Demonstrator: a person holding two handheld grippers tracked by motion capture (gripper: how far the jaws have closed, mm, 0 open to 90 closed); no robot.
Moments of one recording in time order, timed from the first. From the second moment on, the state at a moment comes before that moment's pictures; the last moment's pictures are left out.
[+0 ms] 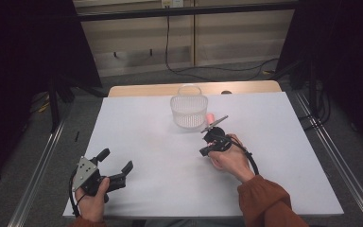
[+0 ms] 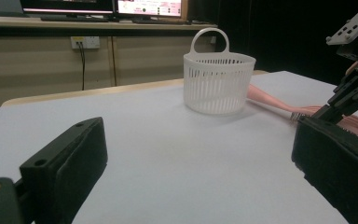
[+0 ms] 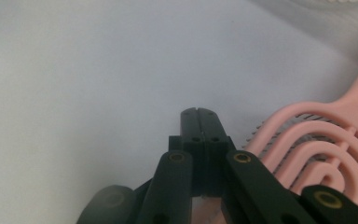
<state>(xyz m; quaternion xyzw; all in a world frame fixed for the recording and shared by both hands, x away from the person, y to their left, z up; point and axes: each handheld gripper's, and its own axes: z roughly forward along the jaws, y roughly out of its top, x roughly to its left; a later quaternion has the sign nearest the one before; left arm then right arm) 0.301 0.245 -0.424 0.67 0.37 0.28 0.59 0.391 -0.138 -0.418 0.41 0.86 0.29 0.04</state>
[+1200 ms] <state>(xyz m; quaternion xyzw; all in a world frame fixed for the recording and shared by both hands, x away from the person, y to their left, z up) 0.301 0.245 -0.424 0.67 0.37 0.28 0.59 0.390 -0.149 -0.417 0.42 0.85 0.32 0.03</state>
